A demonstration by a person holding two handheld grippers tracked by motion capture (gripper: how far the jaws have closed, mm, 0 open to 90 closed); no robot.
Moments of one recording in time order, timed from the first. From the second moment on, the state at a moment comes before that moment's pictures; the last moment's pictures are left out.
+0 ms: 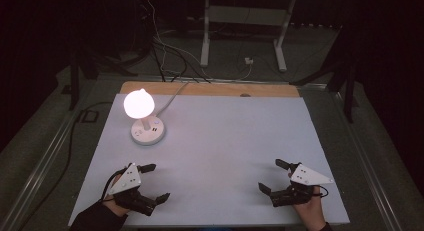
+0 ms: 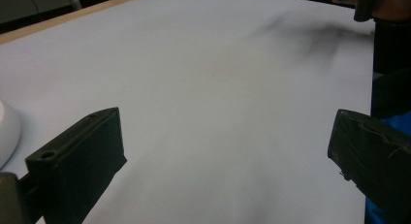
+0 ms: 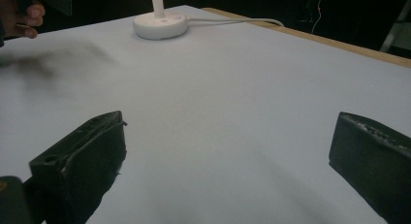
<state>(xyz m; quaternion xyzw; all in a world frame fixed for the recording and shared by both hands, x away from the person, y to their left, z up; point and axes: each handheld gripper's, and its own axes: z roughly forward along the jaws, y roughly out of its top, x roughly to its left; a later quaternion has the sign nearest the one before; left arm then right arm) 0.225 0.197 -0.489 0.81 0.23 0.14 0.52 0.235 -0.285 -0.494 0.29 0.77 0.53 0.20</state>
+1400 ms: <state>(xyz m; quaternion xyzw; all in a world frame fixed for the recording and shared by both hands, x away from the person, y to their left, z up) 0.266 0.200 -0.457 0.77 0.30 0.20 0.52 0.235 -0.284 -0.494 0.29 0.77 0.53 0.19</state>
